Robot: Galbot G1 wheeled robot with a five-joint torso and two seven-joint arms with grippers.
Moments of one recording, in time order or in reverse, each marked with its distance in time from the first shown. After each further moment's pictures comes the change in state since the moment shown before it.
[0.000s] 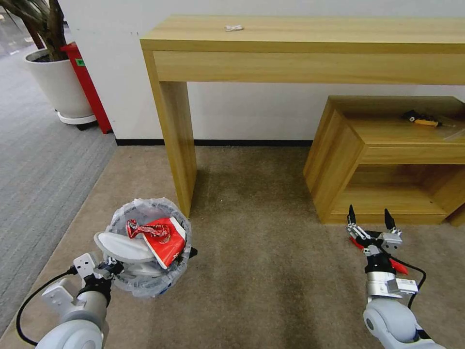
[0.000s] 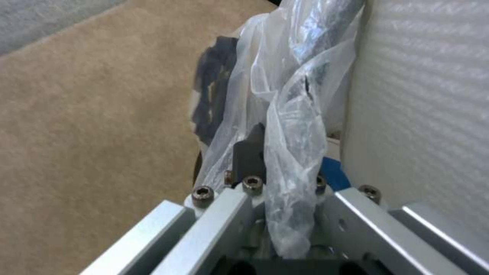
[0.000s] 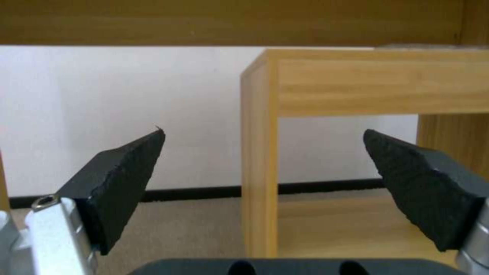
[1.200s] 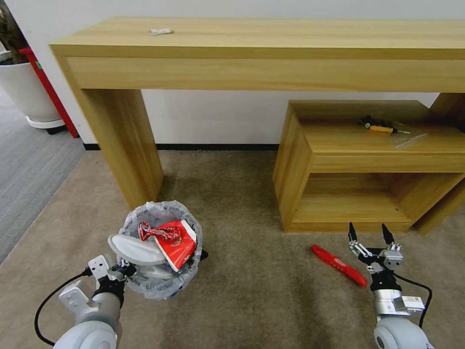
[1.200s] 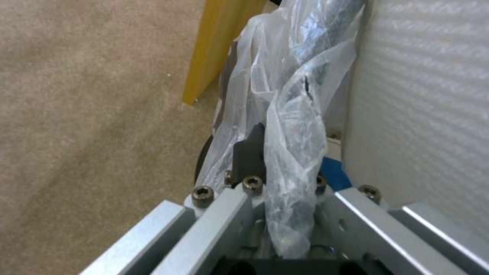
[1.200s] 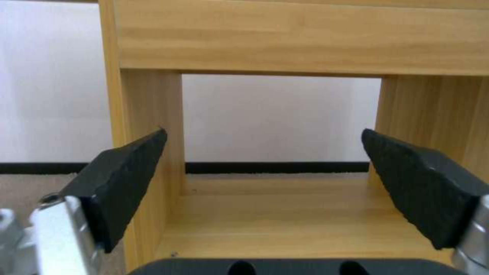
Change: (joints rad) left arm 0.003 -0.042 0.050 0.009 0.056 -0.008 0.015; right arm -0.073 -0.016 0.010 -0.056 0.026 0.050 -0.092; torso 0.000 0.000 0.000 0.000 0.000
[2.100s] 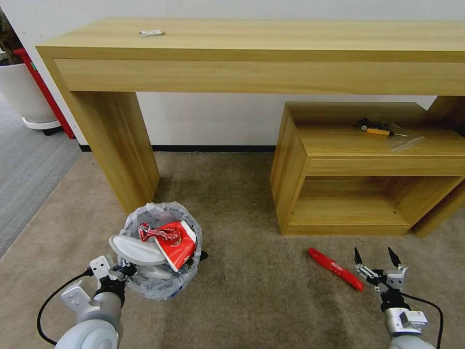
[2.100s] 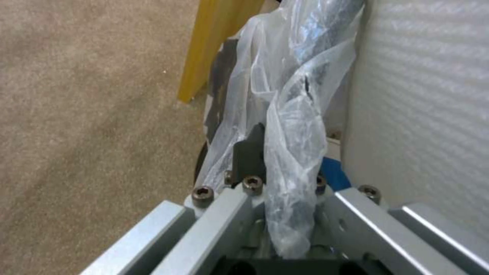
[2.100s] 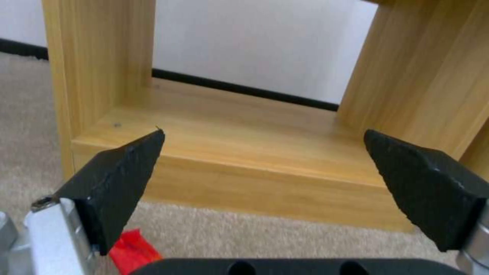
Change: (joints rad) left arm -0.031 0.009 0.008 0.041 -0.014 -0.003 0.001; right arm 0.027 -0.081 -0.071 -0.284 -0.035 0.024 -0.008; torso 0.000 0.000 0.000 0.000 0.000
